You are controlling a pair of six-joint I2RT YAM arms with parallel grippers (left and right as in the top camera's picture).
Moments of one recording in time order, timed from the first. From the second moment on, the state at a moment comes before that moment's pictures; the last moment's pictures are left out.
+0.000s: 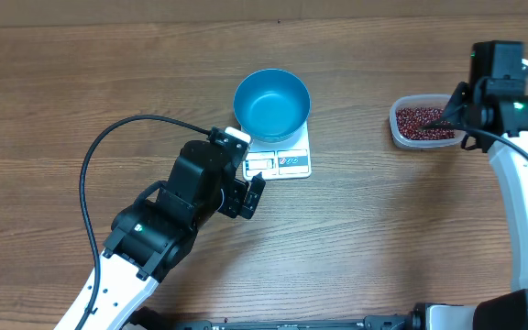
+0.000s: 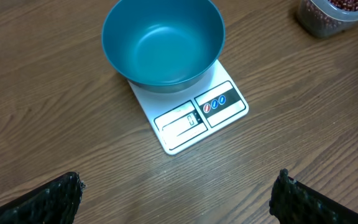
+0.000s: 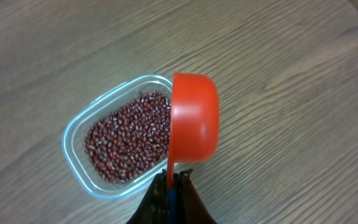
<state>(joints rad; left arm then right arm) -0.56 1.08 1.00 -0.68 -0.08 -0.07 -0.08 1.52 1.44 -0.95 0.33 0.38</state>
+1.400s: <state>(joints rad) -0.56 1.15 1.00 -0.68 -0.08 -0.07 -0.11 1.73 1.35 -0.84 0.12 -0.01</state>
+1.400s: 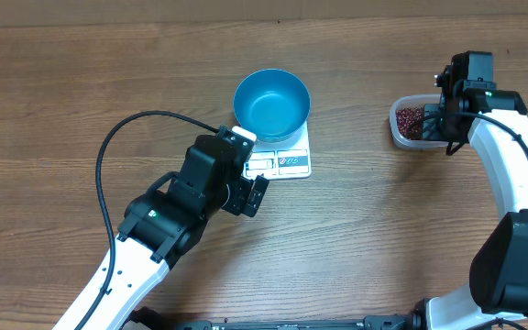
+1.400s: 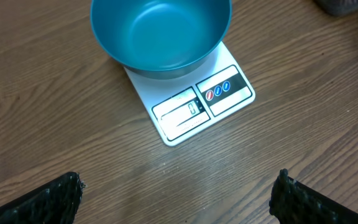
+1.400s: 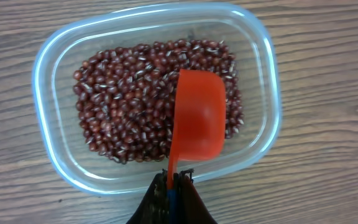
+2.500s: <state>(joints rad) -0.56 1.25 1.00 -0.55 -0.05 -0.07 -0.14 1.73 1.35 -0.83 -0.03 -0.01</state>
